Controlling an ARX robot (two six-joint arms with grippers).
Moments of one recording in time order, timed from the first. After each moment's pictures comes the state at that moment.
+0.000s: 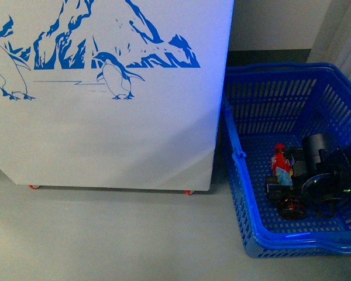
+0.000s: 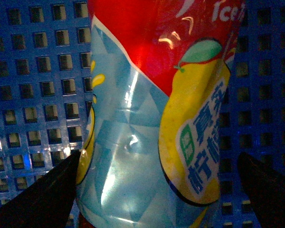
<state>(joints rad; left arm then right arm) 0.00 0.00 0.01 0.00 0.00 0.00 -0.06 2.99 1.60 0.33 0.04 0.04</state>
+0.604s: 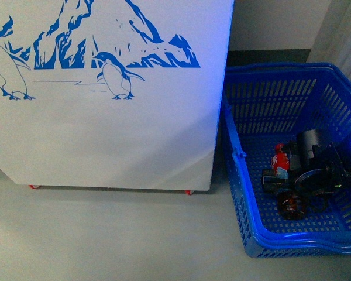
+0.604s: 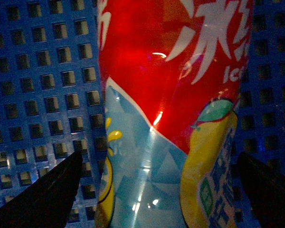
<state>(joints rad) 0.00 0.00 0.01 0.00 0.00 0.00 -0.05 3.02 1.68 0.32 0.08 0.10</state>
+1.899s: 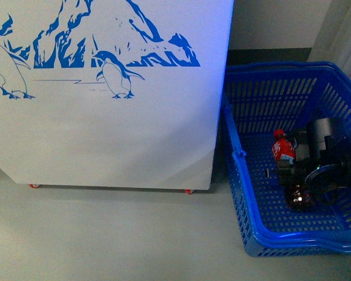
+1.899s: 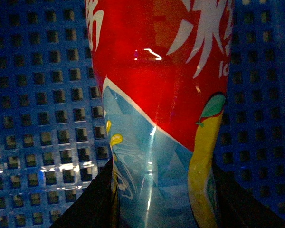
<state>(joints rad) 0.00 0.00 0.01 0.00 0.00 0.00 -0.05 2.85 1.46 0.48 0.07 0.02</state>
